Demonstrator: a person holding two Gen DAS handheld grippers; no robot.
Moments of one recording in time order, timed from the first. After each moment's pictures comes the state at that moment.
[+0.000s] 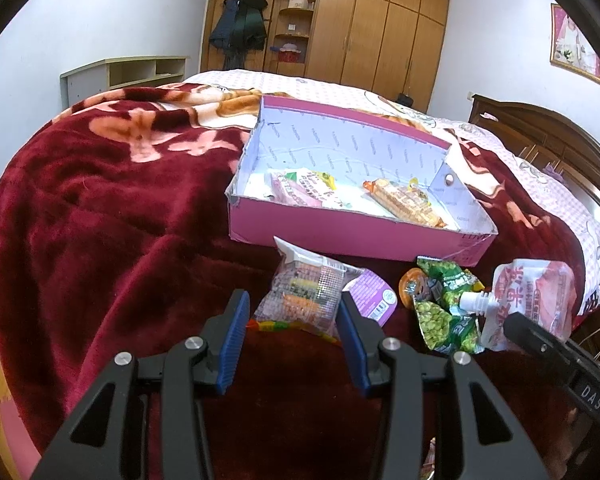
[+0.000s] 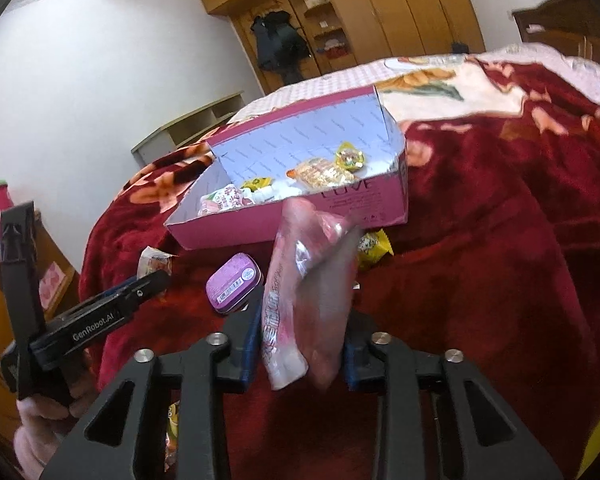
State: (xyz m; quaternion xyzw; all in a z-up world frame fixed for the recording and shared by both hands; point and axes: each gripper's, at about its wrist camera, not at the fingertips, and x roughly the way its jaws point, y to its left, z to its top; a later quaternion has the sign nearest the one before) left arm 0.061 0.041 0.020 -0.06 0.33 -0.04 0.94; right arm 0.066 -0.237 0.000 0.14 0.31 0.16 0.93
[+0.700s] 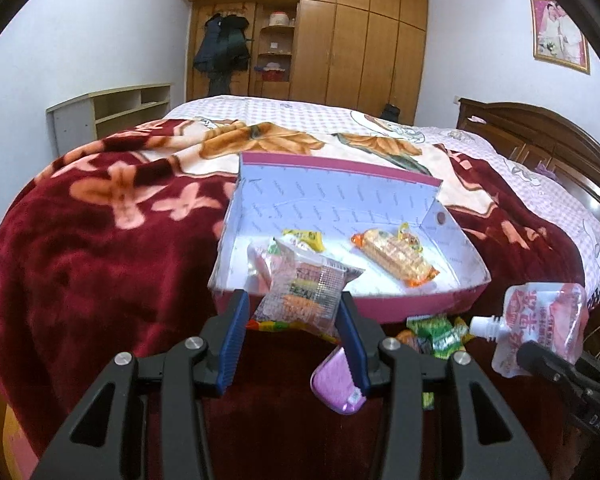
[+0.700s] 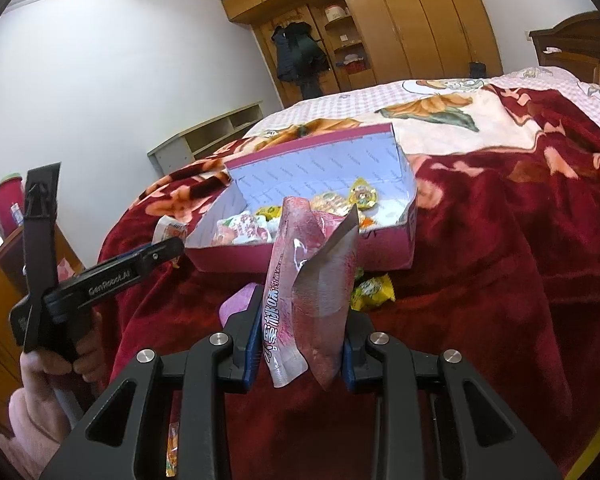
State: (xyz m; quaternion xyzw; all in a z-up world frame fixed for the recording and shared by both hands) left arm 0.102 0.034 0.064 -0.03 0.30 -0.06 0.95; right arm 0.072 -0.247 0.027 0.13 0.28 0.19 0.93
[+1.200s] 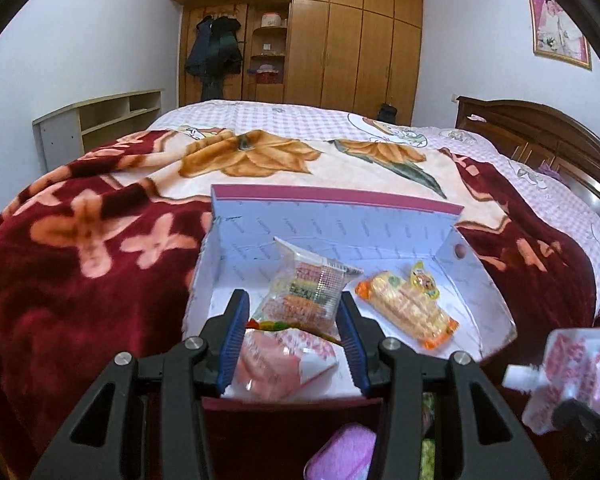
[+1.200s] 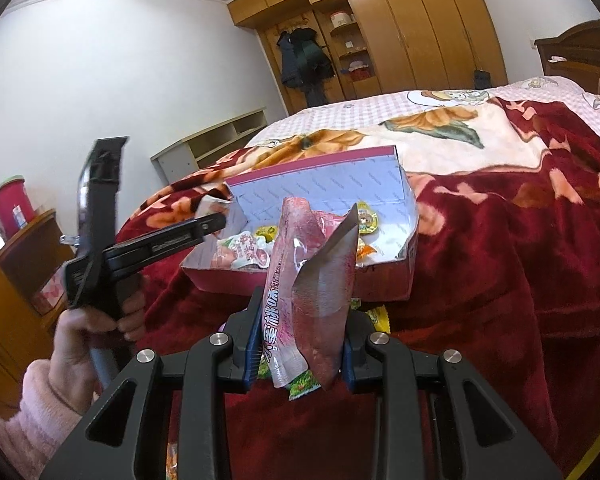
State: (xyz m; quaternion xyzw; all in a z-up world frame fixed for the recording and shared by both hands) left arm 0.176 0.016 0.067 -0.02 0.30 -0.07 0.95; right arm 0.086 -0.252 0.042 0.12 0.27 0.19 0.93
